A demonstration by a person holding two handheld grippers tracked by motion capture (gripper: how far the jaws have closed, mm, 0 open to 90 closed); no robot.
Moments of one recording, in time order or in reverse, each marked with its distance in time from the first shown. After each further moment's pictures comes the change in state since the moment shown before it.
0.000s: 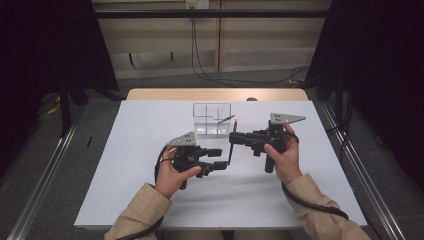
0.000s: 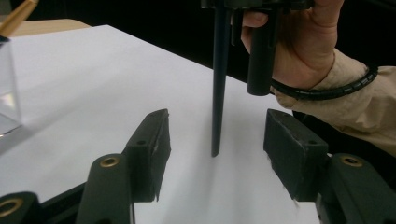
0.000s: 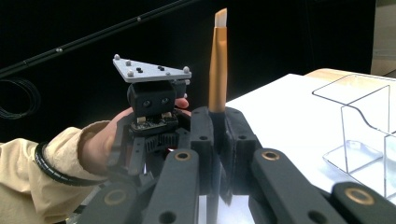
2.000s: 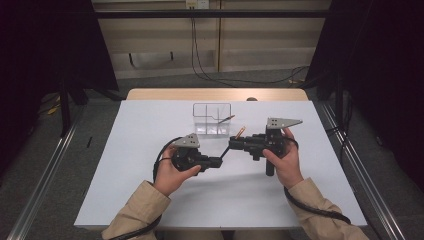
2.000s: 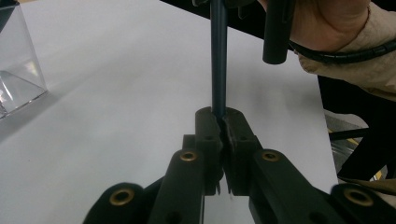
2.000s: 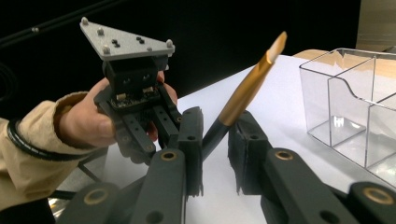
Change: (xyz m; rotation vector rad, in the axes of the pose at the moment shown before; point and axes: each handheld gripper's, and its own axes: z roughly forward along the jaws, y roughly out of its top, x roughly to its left) left arm -0.003 0.004 0.002 0.174 0.049 0.046; right arm -0.002 -0.012 0.002 0.065 -0.051 0.003
